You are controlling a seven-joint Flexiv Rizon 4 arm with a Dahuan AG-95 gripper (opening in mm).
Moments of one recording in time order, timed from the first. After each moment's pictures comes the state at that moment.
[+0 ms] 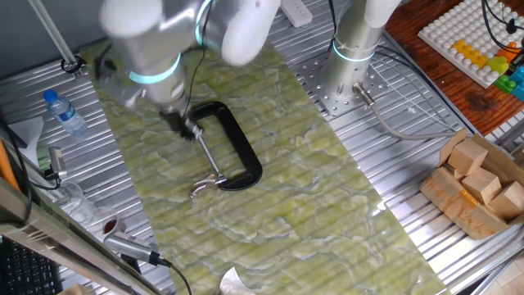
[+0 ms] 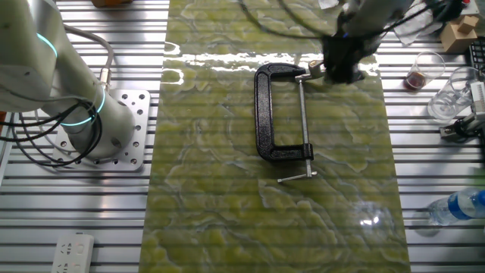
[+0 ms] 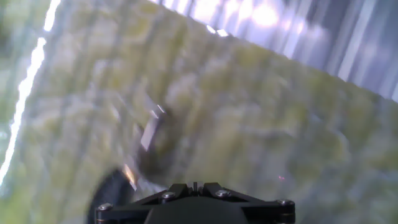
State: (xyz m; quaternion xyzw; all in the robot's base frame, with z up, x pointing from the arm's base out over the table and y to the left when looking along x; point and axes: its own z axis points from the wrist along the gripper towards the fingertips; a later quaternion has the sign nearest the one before) arm 0.571 0.091 0.130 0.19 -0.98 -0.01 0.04
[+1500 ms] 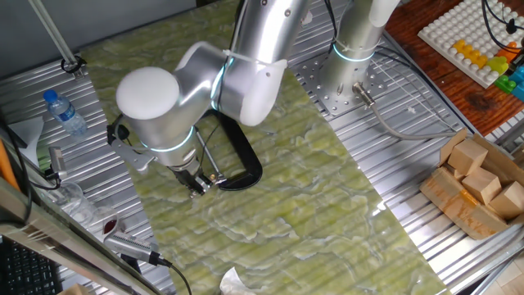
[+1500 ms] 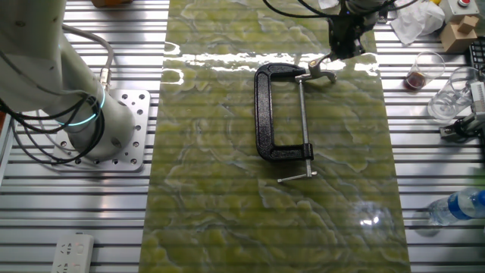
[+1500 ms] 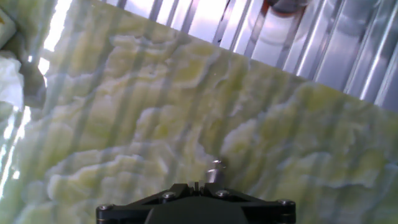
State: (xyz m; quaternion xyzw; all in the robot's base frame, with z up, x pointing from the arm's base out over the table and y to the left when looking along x) arm 0.586 0.170 0.079 0.17 -0.99 -0.02 0.03
